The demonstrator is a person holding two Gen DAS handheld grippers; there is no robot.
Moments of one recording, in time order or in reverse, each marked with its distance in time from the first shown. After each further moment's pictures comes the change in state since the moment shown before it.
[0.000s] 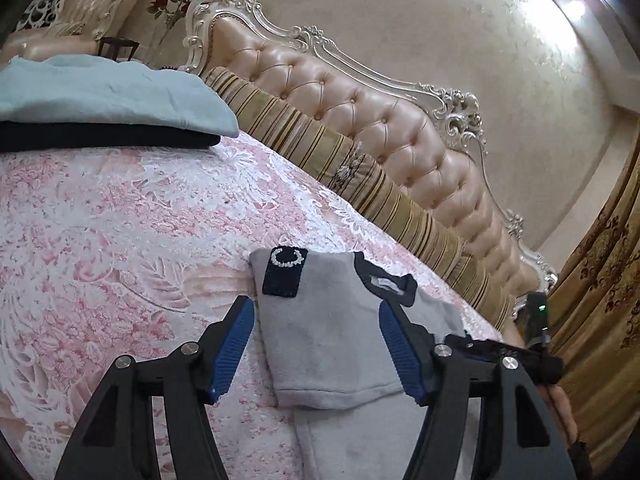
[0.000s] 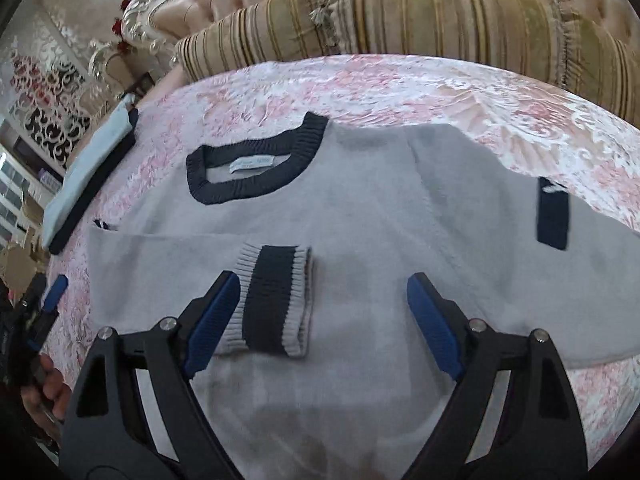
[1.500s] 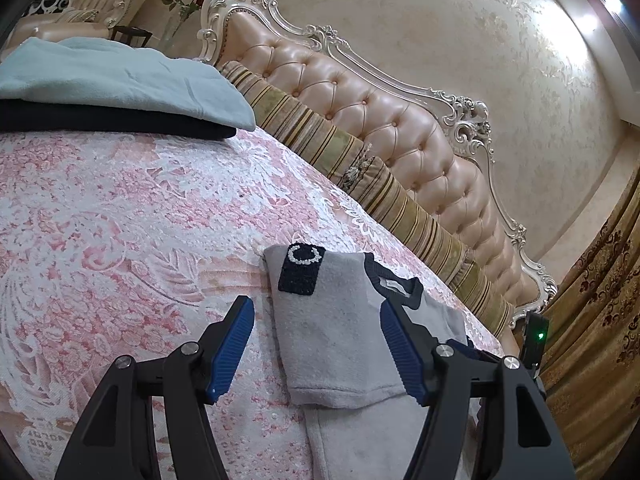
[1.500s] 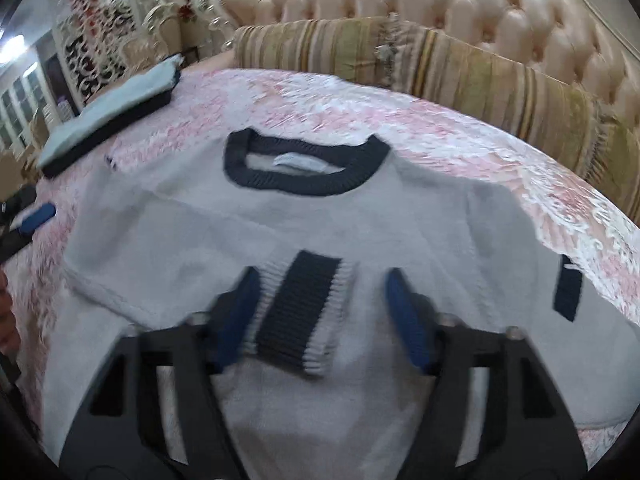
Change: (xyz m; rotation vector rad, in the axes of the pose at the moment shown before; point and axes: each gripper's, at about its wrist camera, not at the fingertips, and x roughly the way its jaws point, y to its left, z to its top) left arm -0.001 0.013 0.000 -0.038 0.005 0.011; right arm 0.007 0.036 -0.020 -0.305 -0.134 -0.007
